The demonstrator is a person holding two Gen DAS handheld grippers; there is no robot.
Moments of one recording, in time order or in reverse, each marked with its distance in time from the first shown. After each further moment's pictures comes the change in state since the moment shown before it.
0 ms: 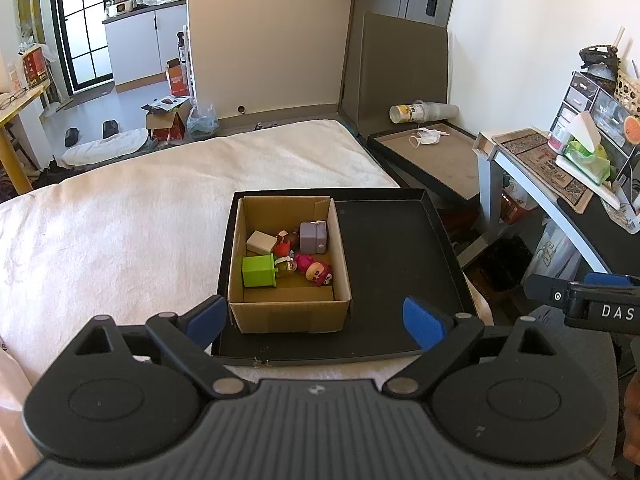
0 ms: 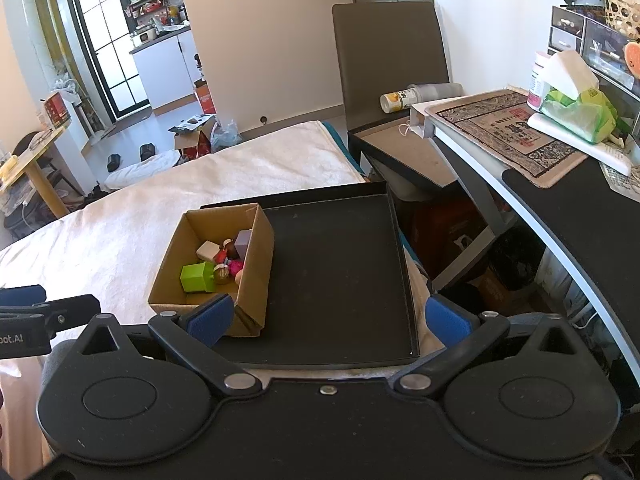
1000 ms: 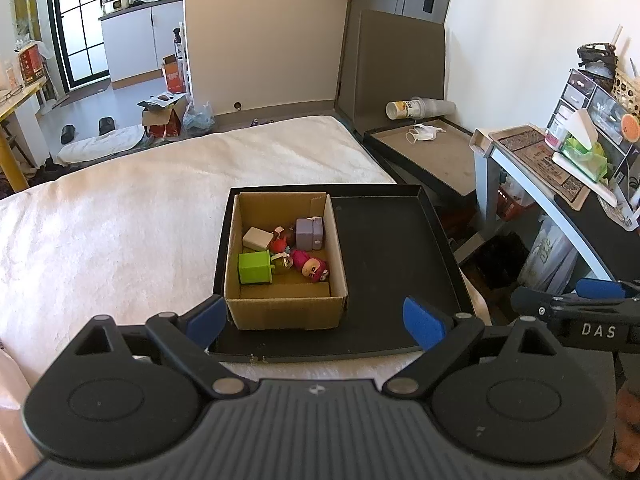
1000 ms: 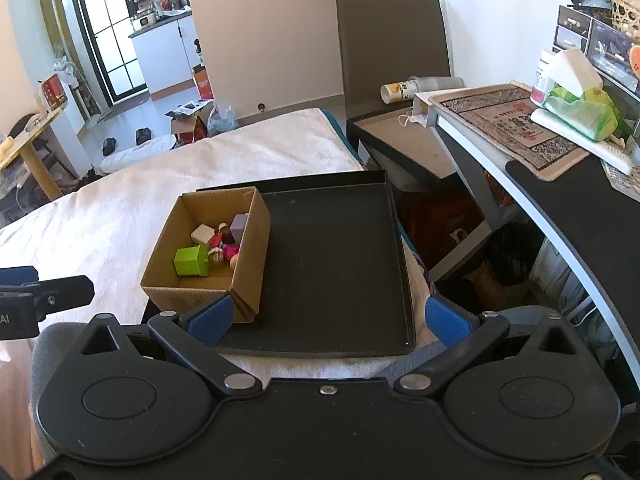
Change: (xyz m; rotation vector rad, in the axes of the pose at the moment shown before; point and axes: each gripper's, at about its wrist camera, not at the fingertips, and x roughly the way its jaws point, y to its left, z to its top) left arm 0.001 0.000 0.001 0.002 0.013 -0.010; right arm 0.008 0.007 -0.006 -0.031 0.034 -0.024
